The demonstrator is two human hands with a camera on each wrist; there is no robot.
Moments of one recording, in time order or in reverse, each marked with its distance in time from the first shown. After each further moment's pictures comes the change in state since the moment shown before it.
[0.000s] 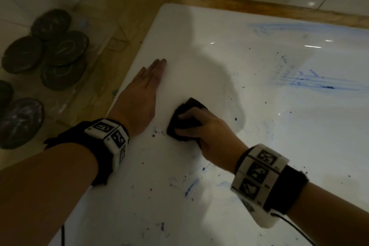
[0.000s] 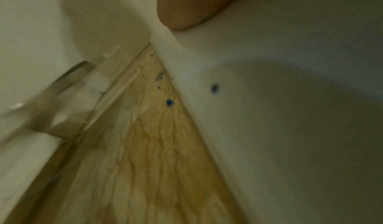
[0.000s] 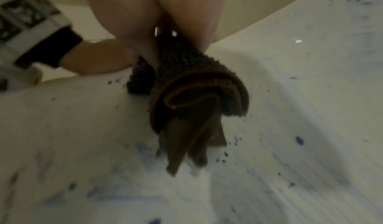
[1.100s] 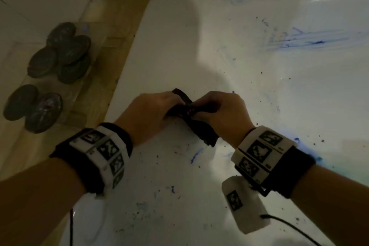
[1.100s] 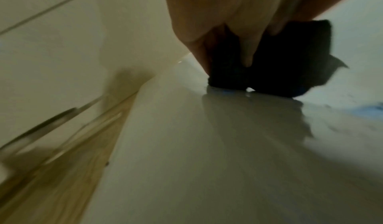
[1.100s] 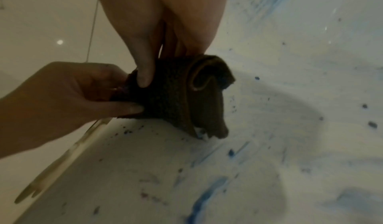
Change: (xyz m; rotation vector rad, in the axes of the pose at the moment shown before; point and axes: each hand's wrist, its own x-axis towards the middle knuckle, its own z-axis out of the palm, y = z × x) left_hand -0.051 0.059 -0.014 -0.030 -0.174 0.284; right_hand -0.051 -0.027 0.007 0.463 0.424 0.472
